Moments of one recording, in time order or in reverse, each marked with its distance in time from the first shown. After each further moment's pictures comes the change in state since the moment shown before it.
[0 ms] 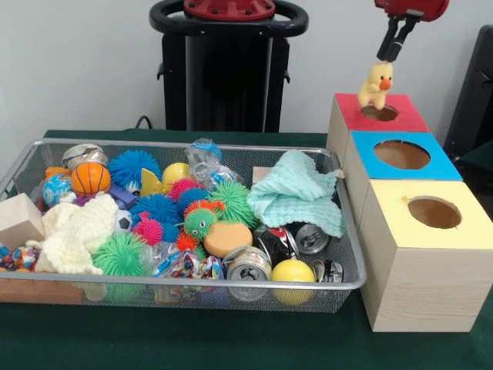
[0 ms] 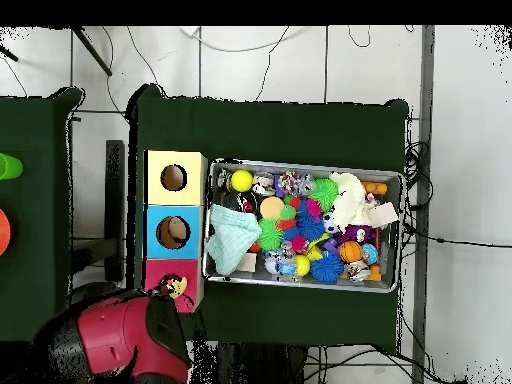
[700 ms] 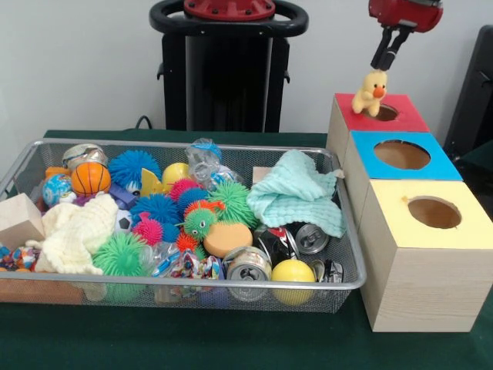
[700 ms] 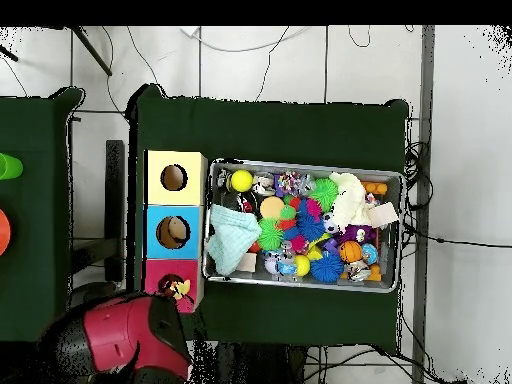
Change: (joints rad) arm 0.012 0.043 -0.013 0.007 0.003 -0.029 0.060
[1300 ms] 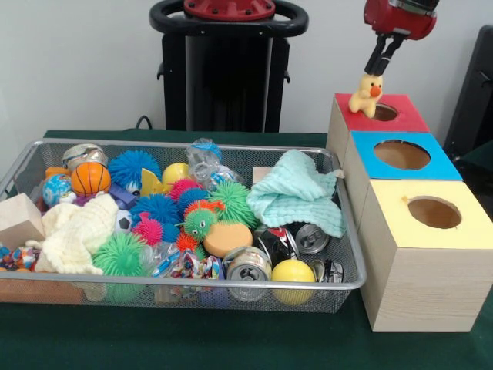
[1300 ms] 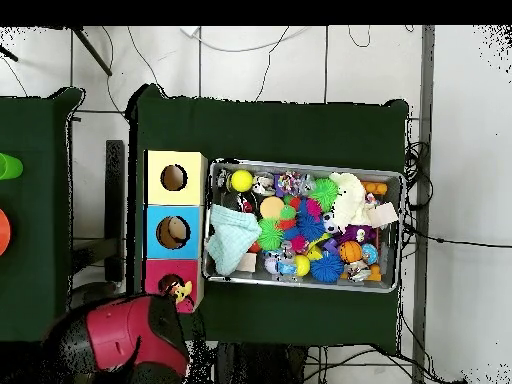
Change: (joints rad) arm 0.019 0.032 -0.014 0.000 0.000 0.000 0.000
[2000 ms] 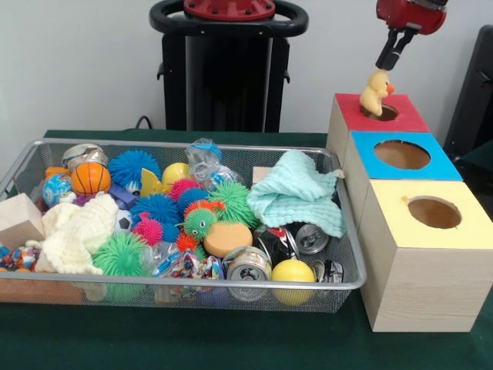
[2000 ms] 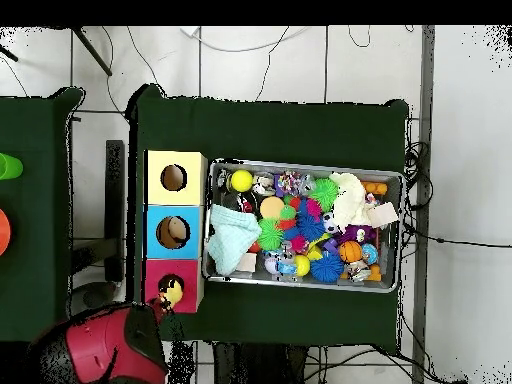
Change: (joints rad) arm 0.077 0.001 -0.024 0.000 0.001 0.000 0.000
